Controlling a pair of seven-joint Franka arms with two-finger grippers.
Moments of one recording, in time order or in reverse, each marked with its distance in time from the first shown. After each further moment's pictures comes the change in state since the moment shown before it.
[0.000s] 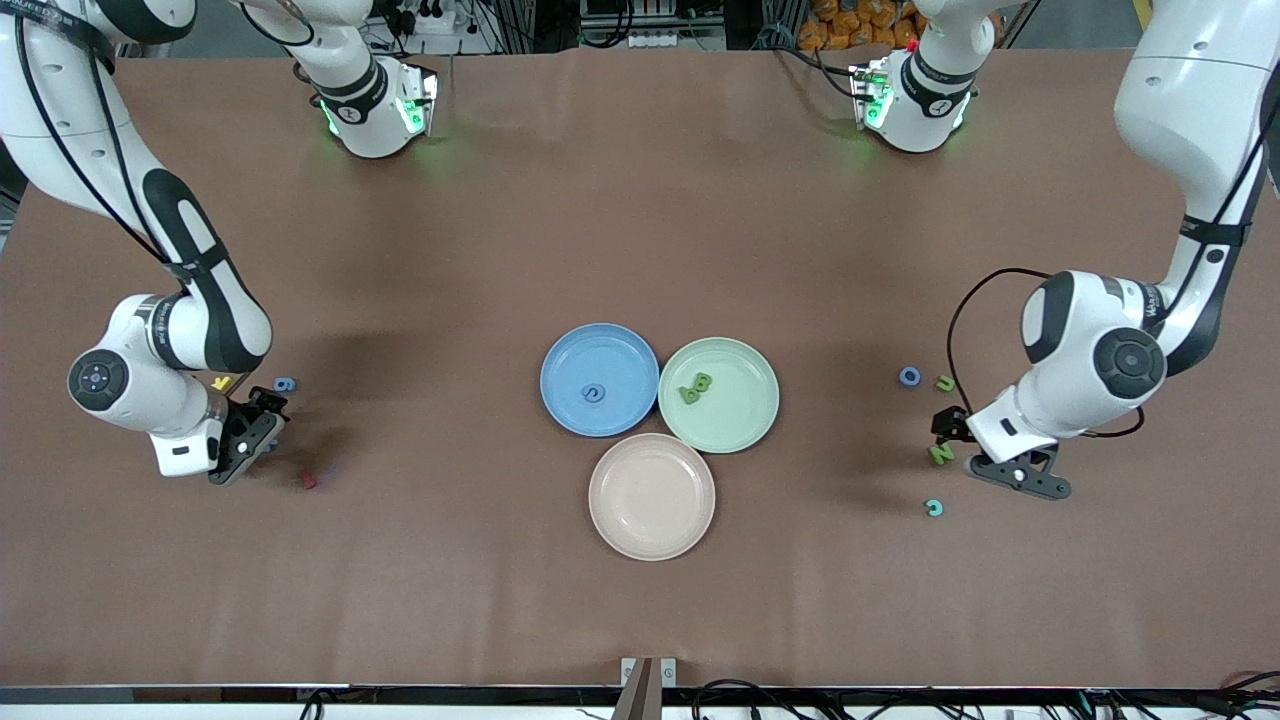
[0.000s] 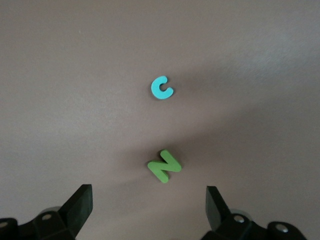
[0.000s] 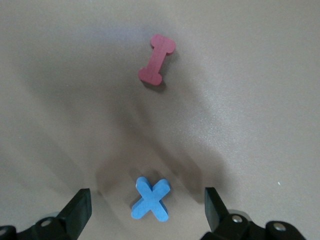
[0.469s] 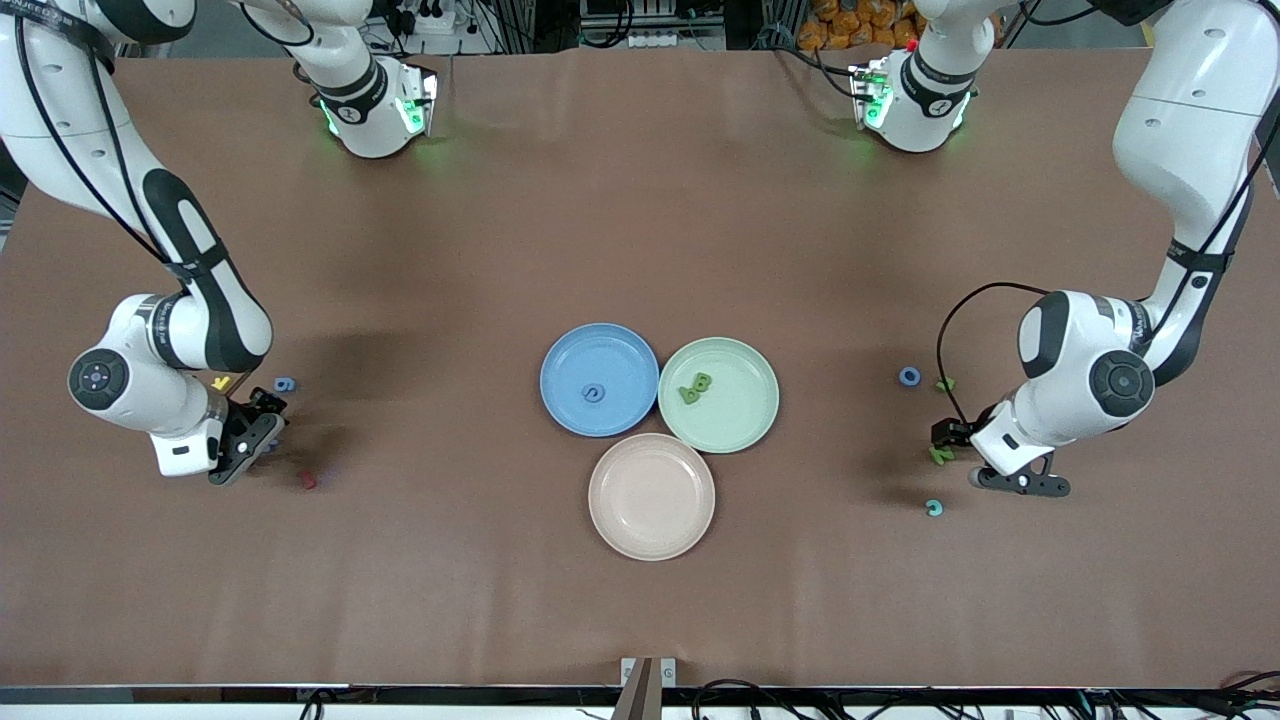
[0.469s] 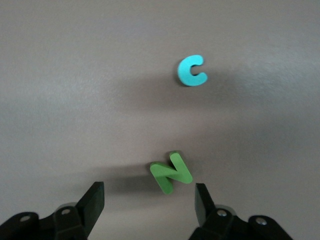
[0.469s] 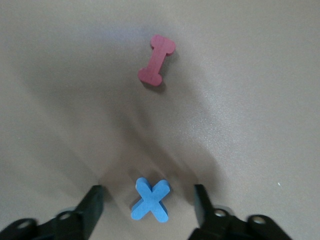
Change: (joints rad) left arm 0.032 0.091 -0.001 -0.002 -0.001 0.044 -0.183; right arm -0.001 0.000 0.000 -0.003 0.000 0.006 0.000
